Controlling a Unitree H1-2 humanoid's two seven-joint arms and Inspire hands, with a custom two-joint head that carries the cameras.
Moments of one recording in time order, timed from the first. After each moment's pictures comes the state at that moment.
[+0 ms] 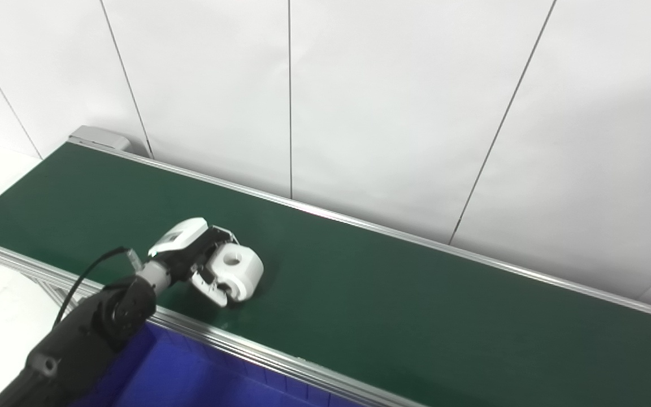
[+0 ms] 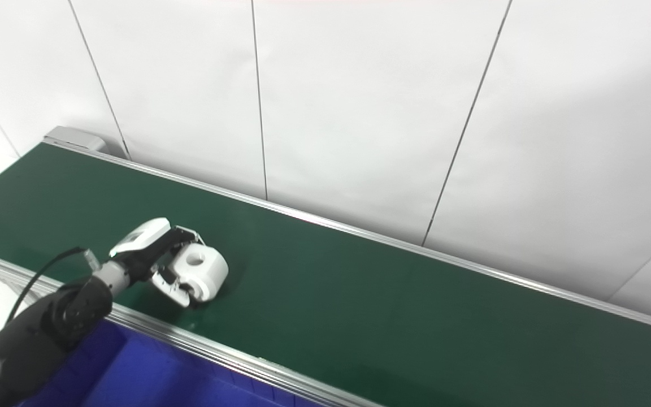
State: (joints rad) left arm 0.09 0.57 0.01 0.07 0.40 -0.02 -0.11; right arm 0.41 -0.11 0.39 0.11 -0.37 -0.41 -0.12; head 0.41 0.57
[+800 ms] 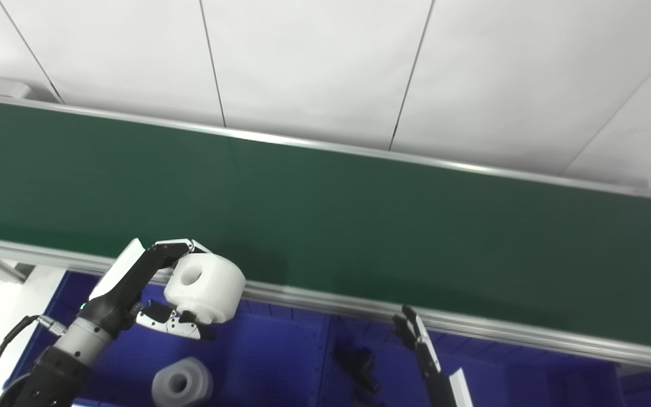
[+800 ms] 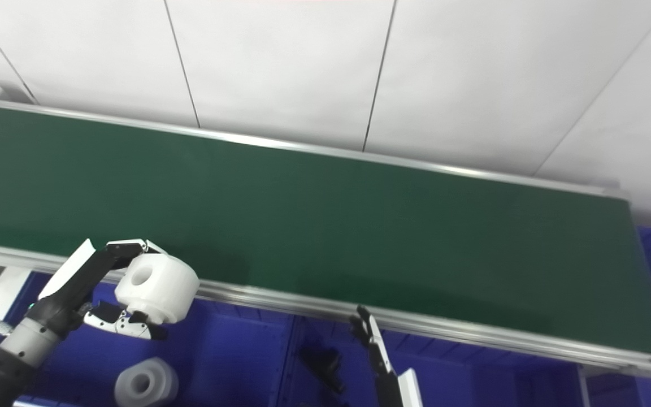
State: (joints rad) left arm 0.47 0.40 0.04 -0.28 0.21 -0.28 -0.14; right arm 0.53 -0.07 0.39 -0.17 -0.43 -0.28 -0.05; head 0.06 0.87
